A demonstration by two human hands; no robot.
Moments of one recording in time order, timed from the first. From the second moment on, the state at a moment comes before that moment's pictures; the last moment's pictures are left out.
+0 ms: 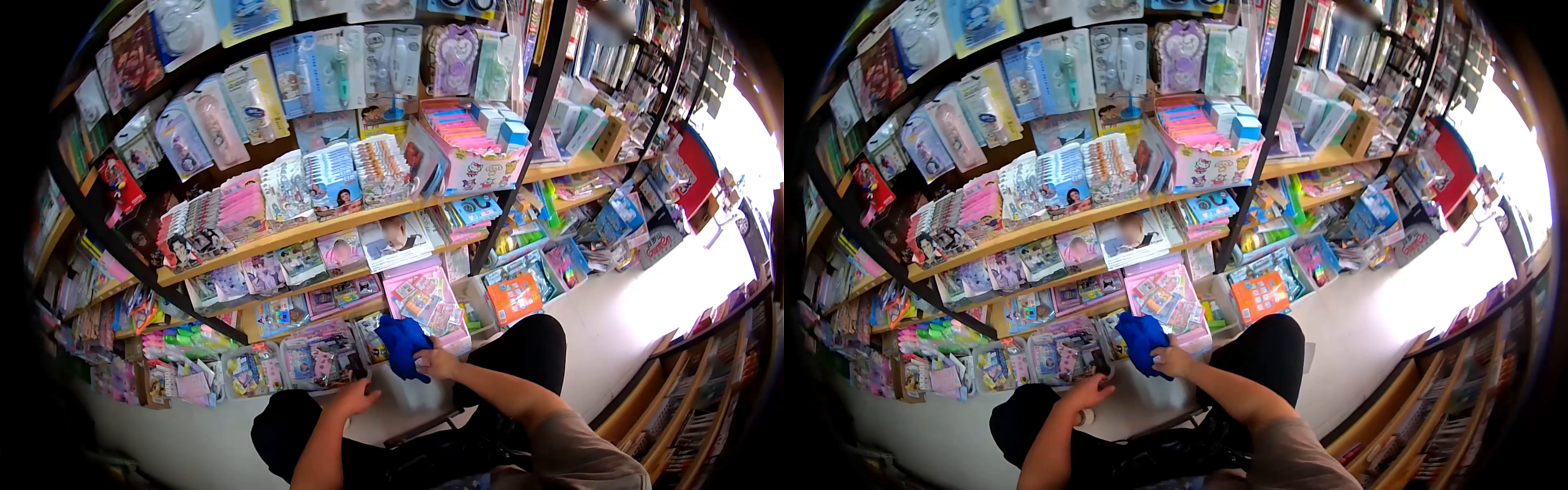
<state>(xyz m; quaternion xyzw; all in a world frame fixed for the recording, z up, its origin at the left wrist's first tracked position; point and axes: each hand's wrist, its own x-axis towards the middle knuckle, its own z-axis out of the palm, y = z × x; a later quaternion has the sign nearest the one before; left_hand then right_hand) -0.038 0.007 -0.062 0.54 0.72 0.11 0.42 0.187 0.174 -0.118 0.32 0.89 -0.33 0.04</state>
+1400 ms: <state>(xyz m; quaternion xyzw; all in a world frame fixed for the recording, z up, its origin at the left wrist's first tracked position) 0.072 -0.048 -0.087 0.48 0.66 0.23 0.53 0.206 0.077 -0.114 0.32 0.59 -0.74 0.08</state>
